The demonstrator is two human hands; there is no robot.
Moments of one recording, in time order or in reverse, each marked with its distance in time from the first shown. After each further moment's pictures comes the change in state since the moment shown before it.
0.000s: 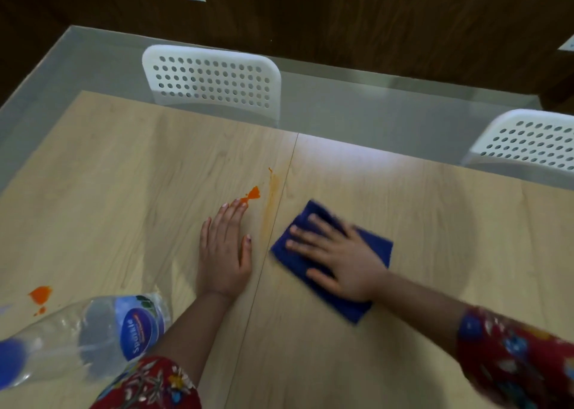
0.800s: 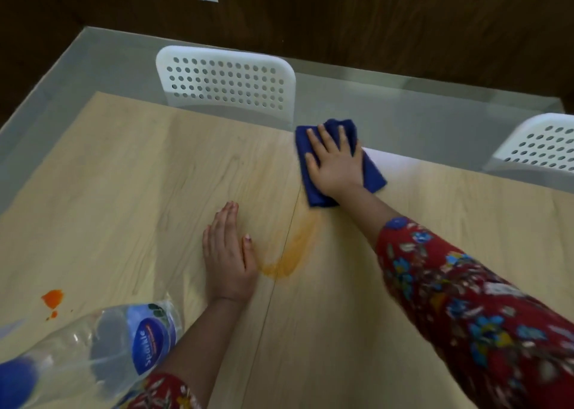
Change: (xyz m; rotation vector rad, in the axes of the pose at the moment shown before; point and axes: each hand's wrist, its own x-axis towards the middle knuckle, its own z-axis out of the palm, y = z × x) left_hand 0.007 -0.005 0.004 -0.118 0.146 -0.172; right_hand 0.165 0.064 -0.034 0.044 0.215 0.603
